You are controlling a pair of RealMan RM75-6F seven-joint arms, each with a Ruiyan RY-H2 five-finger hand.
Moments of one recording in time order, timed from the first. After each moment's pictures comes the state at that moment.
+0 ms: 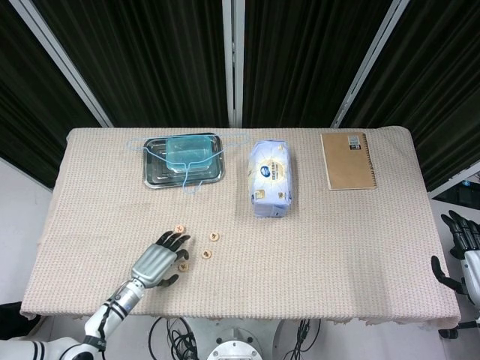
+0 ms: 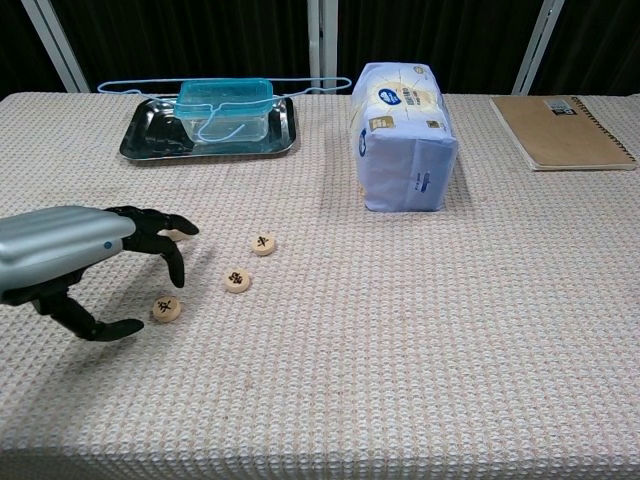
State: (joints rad) left arm -0.58 -1.46 0.10 -1.74 1.28 1.07 0.39; right arm 0.02 -0.96 0.04 -1.65 -1.54 1.52 0.28
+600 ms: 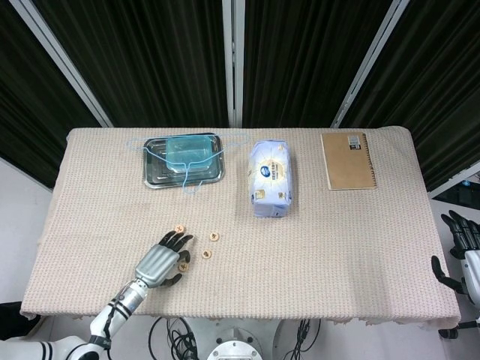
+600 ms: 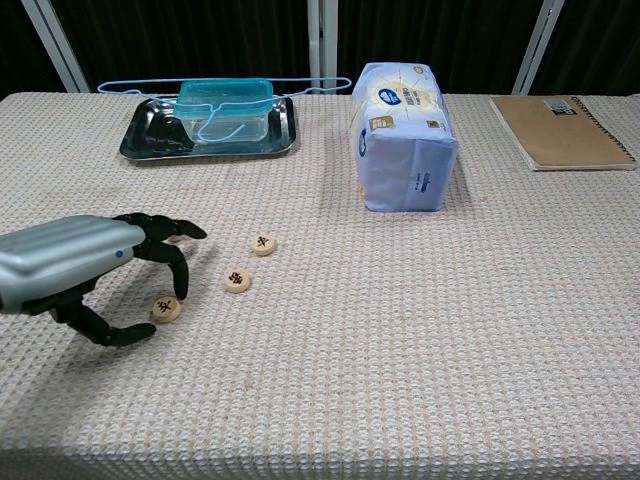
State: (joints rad) left arm -0.54 -1.53 0.08 -1.64 1.34 1.07 0.34; right arm 0.02 -0.96 0.04 -1.65 -1.54 1.52 0.28
